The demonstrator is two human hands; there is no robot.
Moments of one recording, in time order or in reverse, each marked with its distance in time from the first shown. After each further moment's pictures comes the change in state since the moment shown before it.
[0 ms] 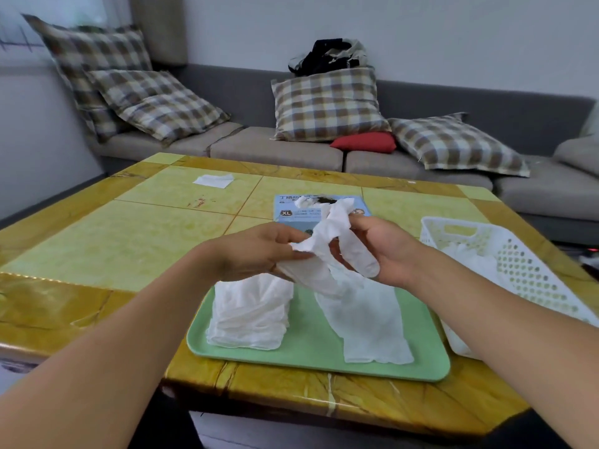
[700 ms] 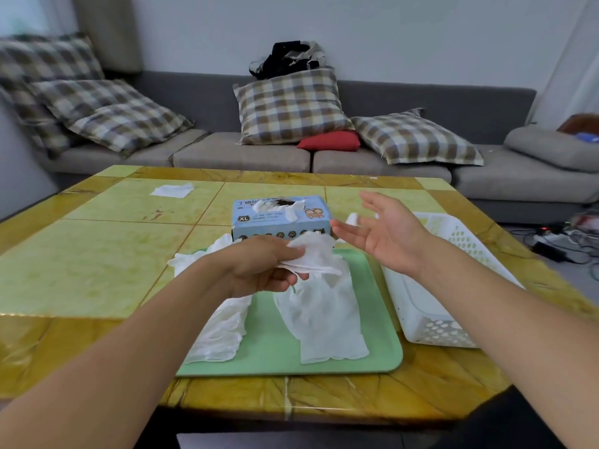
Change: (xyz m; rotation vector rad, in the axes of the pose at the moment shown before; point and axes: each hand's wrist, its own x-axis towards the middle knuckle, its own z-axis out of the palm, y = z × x) left_hand 0.056 0.016 0.056 -0.237 0.181 -0.280; right_hand -0.046 -0.038 -0.055 0.115 0.322 -0.250
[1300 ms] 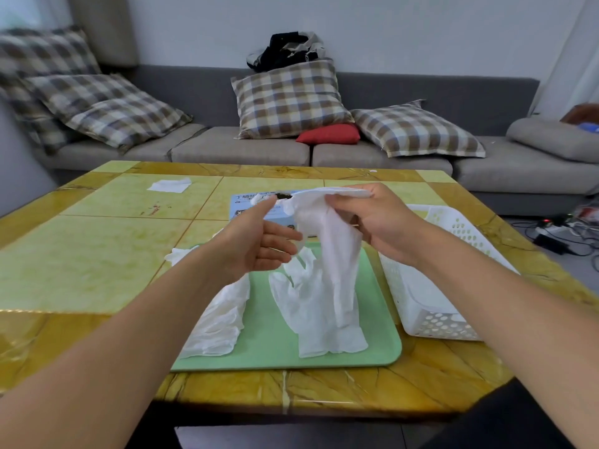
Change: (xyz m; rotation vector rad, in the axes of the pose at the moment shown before) left_hand 0.005 0.011 -0.004 -0.110 0.223 0.001; right_hand -0.001 0.004 0.006 -0.603 -0.156 -0.335
